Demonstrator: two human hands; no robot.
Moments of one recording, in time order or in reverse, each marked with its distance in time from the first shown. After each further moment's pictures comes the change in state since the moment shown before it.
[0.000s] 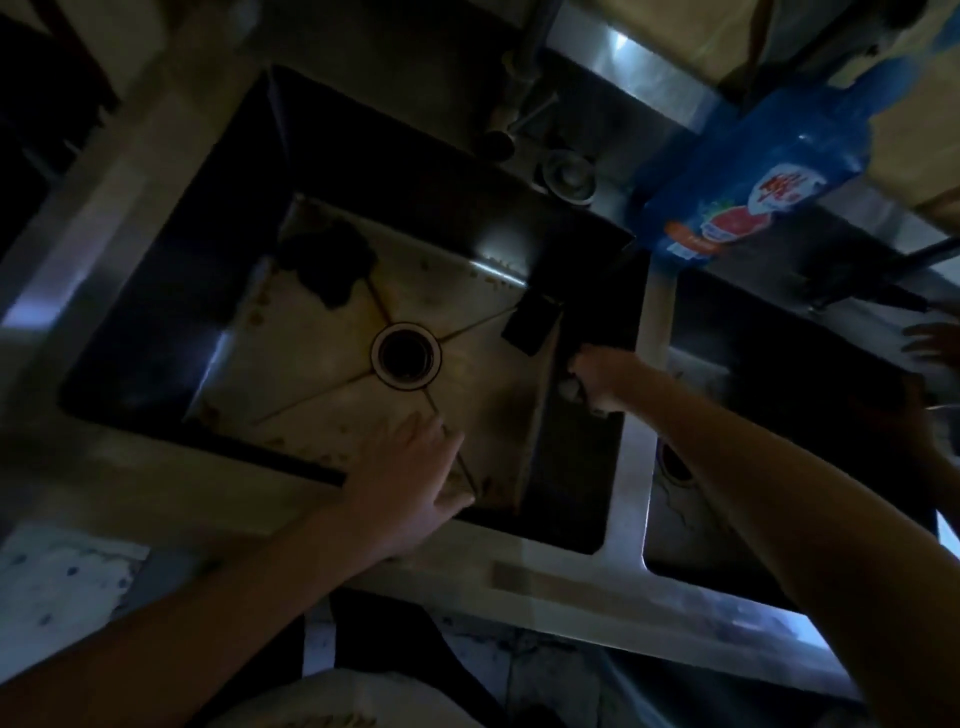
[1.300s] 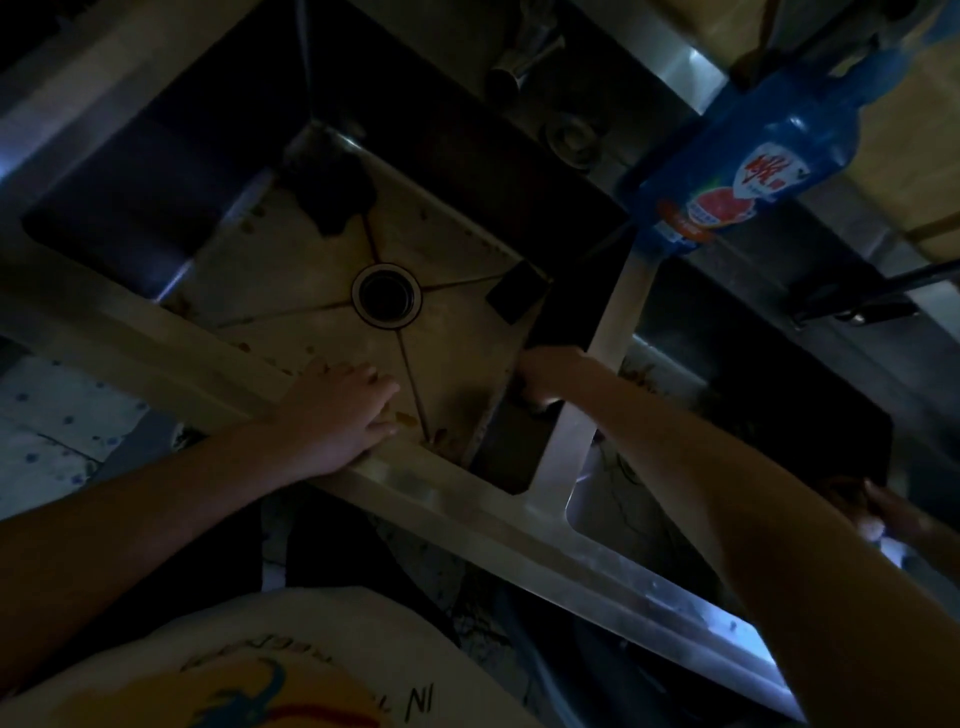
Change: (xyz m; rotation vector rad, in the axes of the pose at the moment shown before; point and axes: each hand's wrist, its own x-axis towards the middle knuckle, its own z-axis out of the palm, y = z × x) left_hand -0.014 0.024 0.030 0.031 0.097 -0.162; right_hand -0.022 -0.022 0.026 -0.168 -0.116 -0.207
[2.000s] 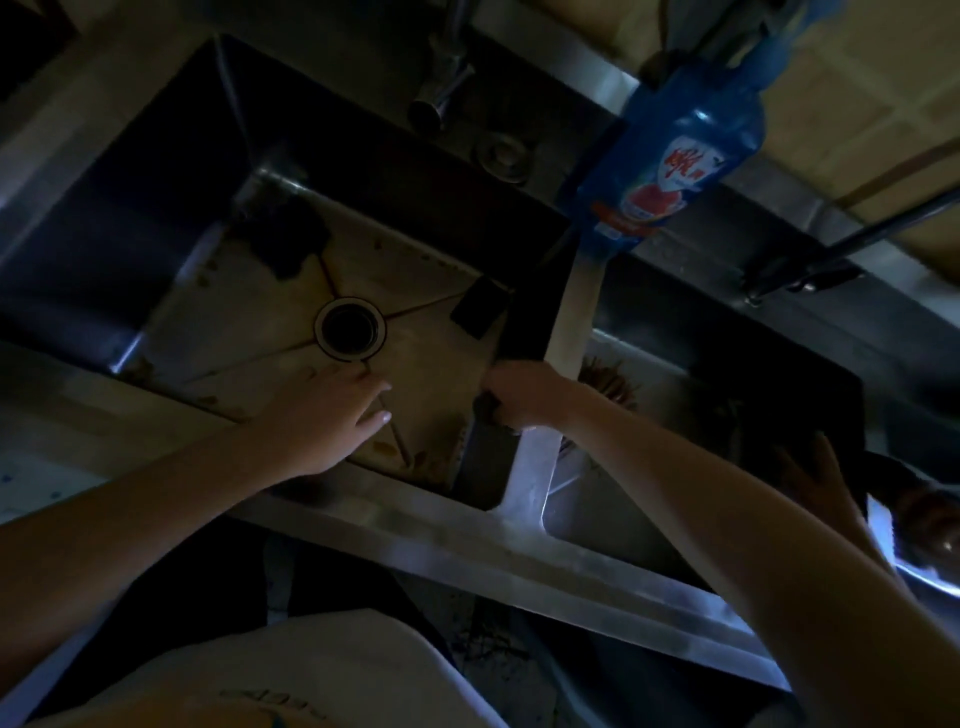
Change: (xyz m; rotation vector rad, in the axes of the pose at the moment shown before) left_hand 0.029 0.017 -0.030 -0.044 0.016 0.079; right_hand -0.046 0.005 -0.002 0.180 0.182 -0.069
